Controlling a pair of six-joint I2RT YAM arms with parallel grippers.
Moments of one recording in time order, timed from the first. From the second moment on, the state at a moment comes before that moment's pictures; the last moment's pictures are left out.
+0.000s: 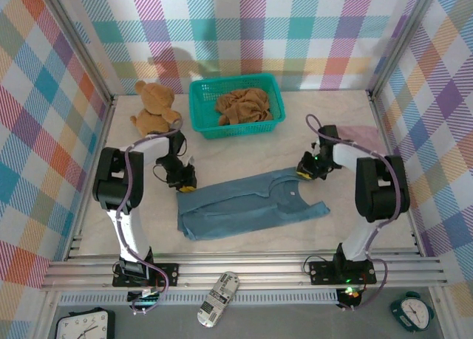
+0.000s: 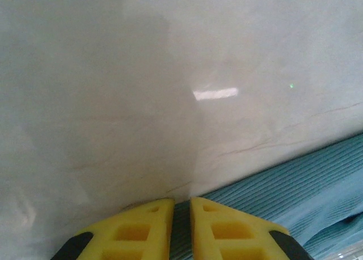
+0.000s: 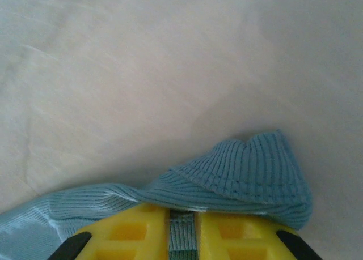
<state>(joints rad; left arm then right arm) -0.17 1.93 1.24 -1.00 0.35 -0.21 0.11 1.82 1.09 -0.57 -0.37 0.46</state>
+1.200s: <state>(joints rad) -0.15 1.82 1.07 -1.13 0.43 -0.31 0.83 1.56 0.95 -0.22 -0.30 0.19</state>
